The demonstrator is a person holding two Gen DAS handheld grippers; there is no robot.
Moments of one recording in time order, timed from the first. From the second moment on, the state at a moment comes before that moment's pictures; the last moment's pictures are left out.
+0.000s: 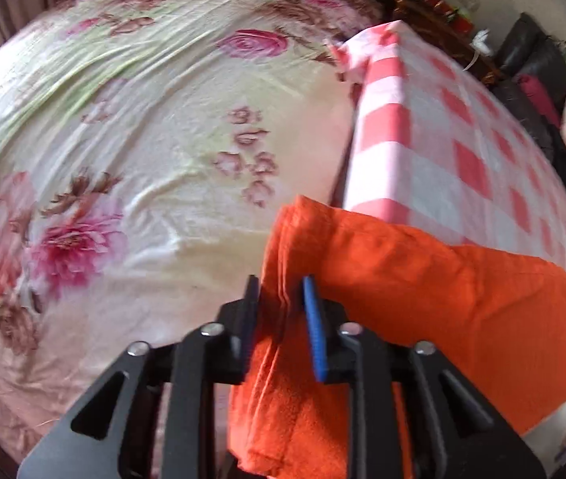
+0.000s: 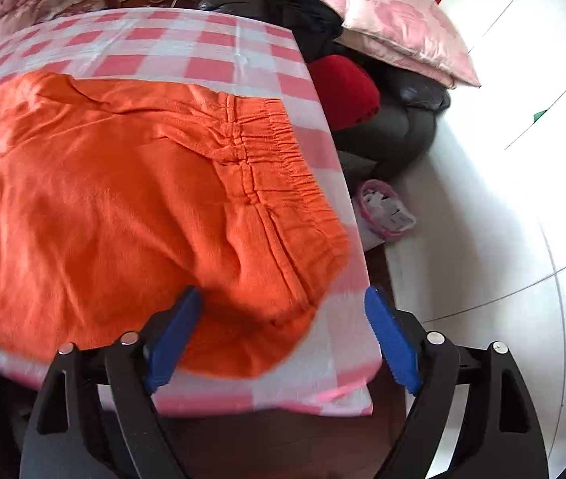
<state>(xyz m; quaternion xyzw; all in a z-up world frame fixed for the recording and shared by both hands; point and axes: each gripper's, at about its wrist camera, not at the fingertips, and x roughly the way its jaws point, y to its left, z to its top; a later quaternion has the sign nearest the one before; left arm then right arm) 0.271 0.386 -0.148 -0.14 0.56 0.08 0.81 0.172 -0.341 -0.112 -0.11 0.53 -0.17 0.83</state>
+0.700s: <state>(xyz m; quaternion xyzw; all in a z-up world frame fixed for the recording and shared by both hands) 0.242 0.032 -0.131 -0.07 0.41 -0.08 0.90 0.347 -0.194 -0.132 -0.06 0.44 -0.10 0.89</state>
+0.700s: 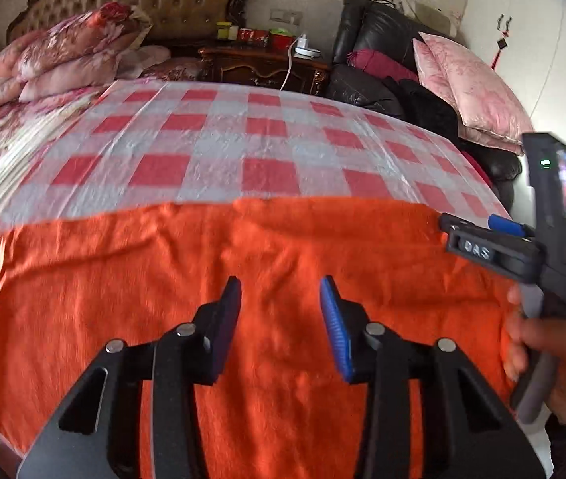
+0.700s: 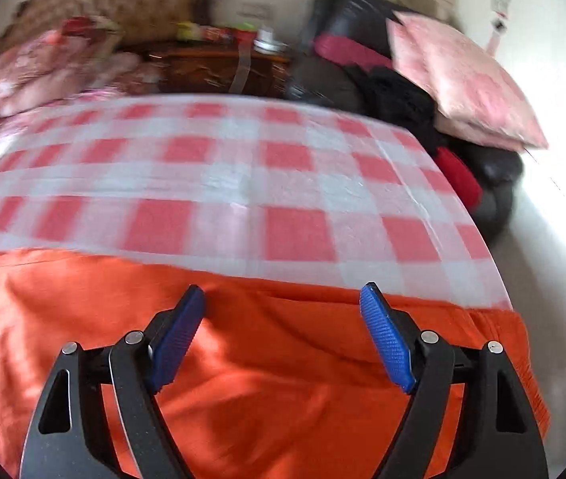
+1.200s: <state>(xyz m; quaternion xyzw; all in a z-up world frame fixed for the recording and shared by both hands) 0.146 0.216 -0.151 -0.16 0.41 0.08 0.89 0.347 -0.196 -0.145 -0.11 0.43 -0.17 0.88</state>
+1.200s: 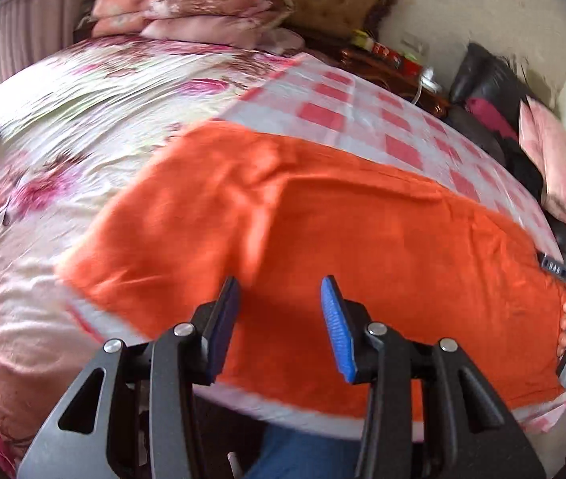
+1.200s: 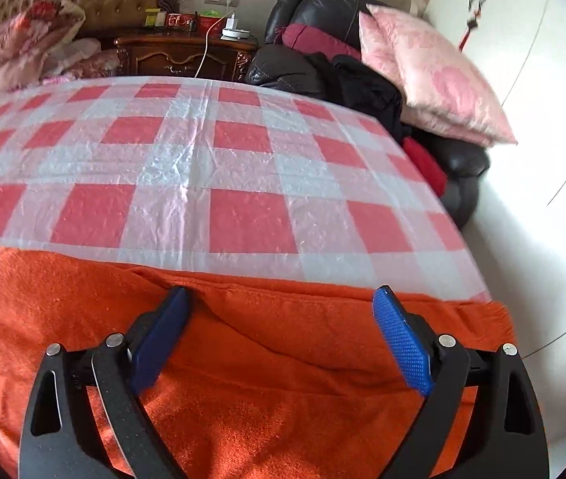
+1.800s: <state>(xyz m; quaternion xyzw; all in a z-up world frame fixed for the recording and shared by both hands) 0.056 0.409 -0.221 -0.59 0.29 0.04 0.75 0.348 -0.191 -0.146 -0.21 0.40 -0.23 0.86</state>
